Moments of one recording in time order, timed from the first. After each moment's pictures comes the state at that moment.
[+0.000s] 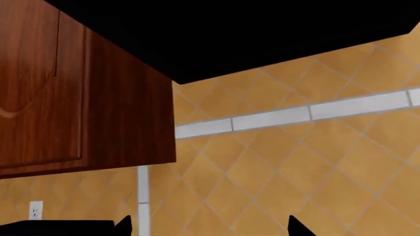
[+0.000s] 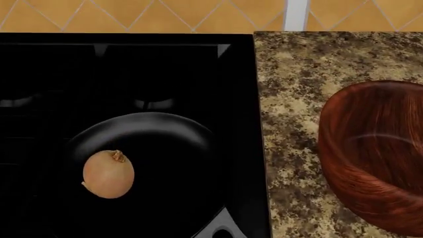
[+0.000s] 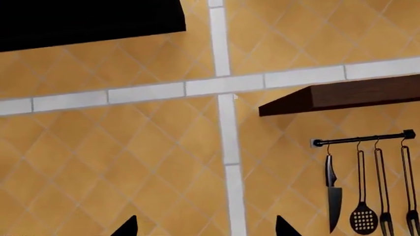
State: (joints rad) left arm -1.53 -0.76 0.07 0.60 -1.67 -1.35 -1.35; right arm 1.51 0.60 0.00 -0.39 1.81 1.23 1.25
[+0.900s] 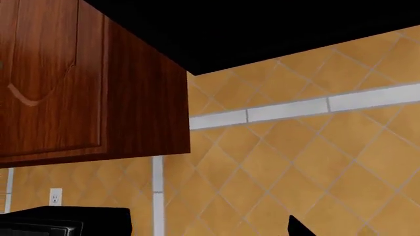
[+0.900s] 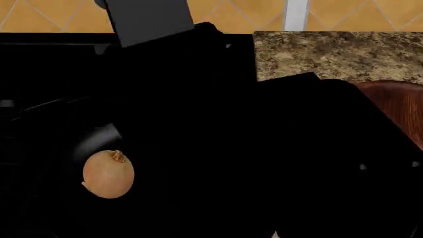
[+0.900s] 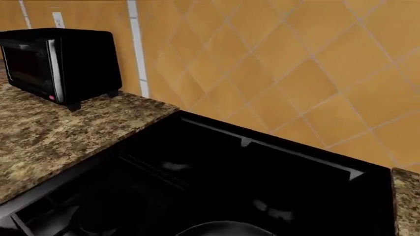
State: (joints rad) left arm -1.46 -0.84 0.05 0.64 -1.69 -1.29 -1.36; right arm 1.36 0.19 -0.39 -0.26 1.90 1.19 1.20
